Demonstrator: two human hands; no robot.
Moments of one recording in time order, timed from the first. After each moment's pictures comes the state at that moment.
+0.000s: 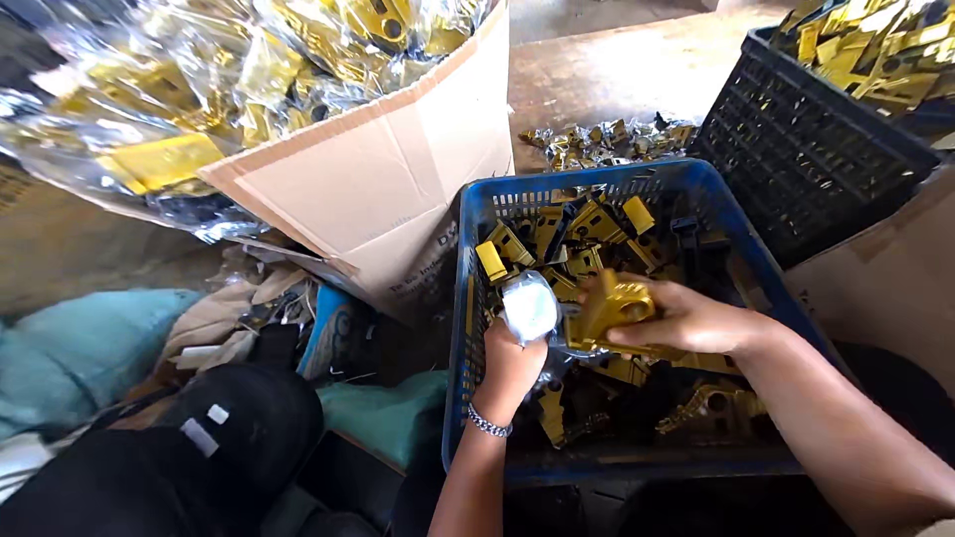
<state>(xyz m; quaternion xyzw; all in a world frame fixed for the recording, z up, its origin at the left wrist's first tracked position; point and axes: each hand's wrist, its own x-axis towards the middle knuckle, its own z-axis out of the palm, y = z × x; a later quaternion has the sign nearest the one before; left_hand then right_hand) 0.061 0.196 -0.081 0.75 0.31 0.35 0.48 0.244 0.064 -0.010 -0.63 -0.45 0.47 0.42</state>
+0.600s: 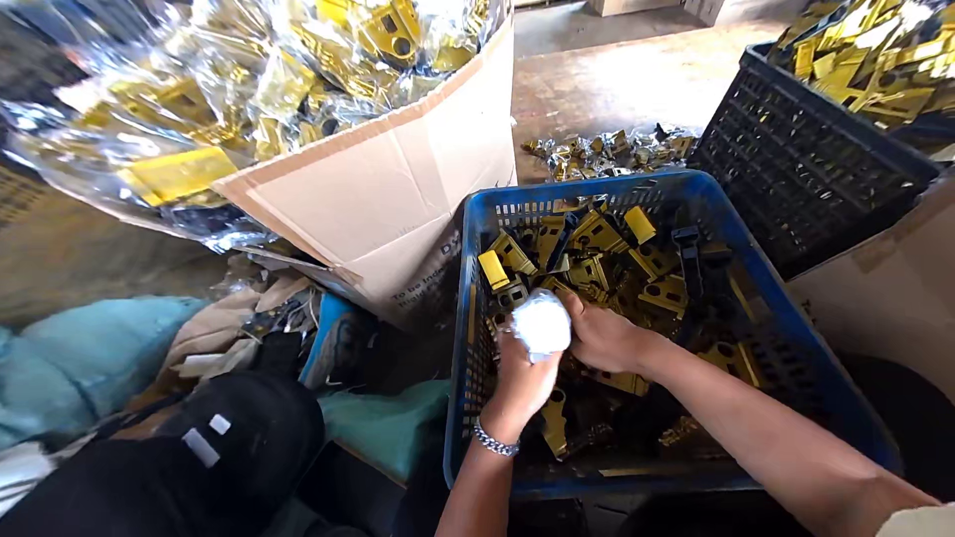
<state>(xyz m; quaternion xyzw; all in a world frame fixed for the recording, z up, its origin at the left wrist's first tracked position) 0.061 0.188 -0.073 0.72 0.32 0.28 0.55 0.204 0.132 -0.036 -0.80 -0.49 0.35 0.05</state>
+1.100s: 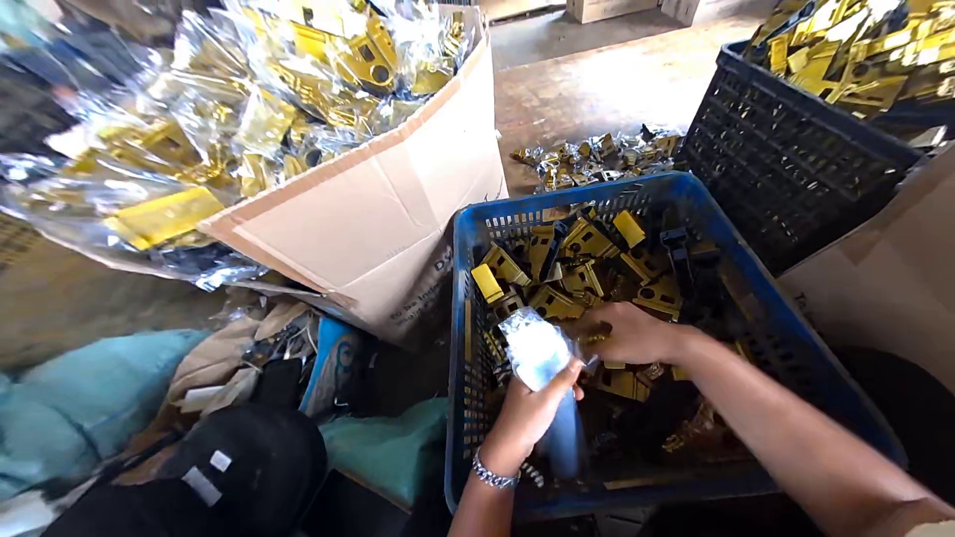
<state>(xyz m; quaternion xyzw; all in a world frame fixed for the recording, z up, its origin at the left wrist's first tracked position) 0.055 0.174 -0.062 0.57 0.26 0.17 0.76 0.247 0.095 -0.037 -0.74 -0.50 0.38 0.24</state>
